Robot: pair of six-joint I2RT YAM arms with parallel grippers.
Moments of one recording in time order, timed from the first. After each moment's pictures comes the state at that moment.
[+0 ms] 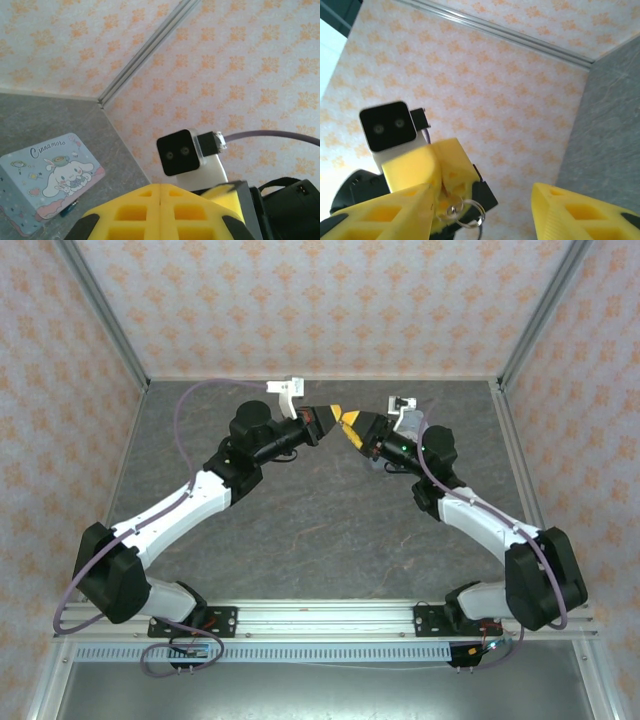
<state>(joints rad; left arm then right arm) -0.57 1.40 1.11 0.28 0.32 -0.74 0.42 1.33 0.77 0.77 -0.64 1.37</state>
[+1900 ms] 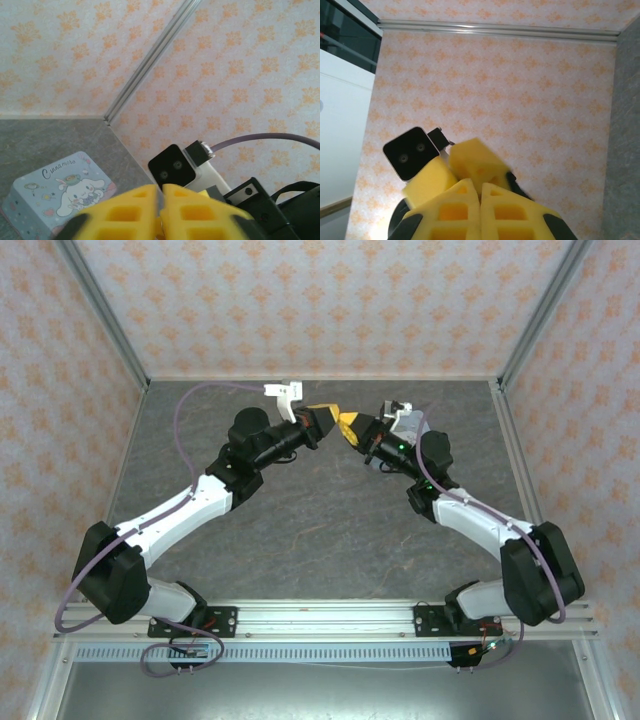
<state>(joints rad) -0.57 1.40 1.05 0.39 0.28 -0.66 0.46 1.34 0.75 0.84 -0.59 1.61</state>
